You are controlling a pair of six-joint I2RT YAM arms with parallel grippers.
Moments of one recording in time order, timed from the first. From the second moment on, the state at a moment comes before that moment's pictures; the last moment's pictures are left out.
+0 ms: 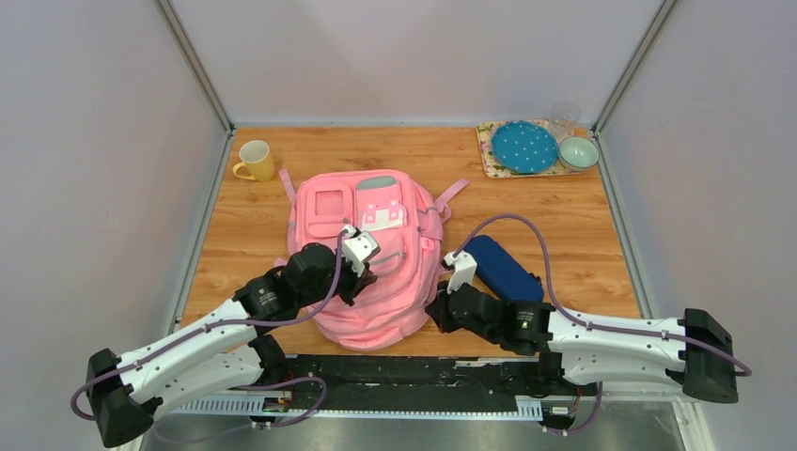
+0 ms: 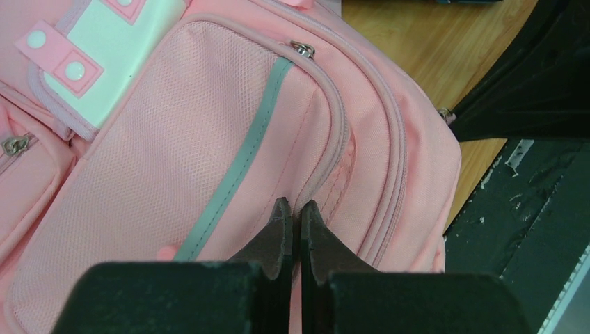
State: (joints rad) left arm -0.90 0.81 0.62 -0.31 0.02 -0.04; right arm 1.30 0.96 0.54 -0.24 0.41 0.79
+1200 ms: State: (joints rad) left arm -0.89 0.52 0.55 -0.50 0.11 -0.04; right arm 0.93 1.03 0.46 0.00 0.13 0.56
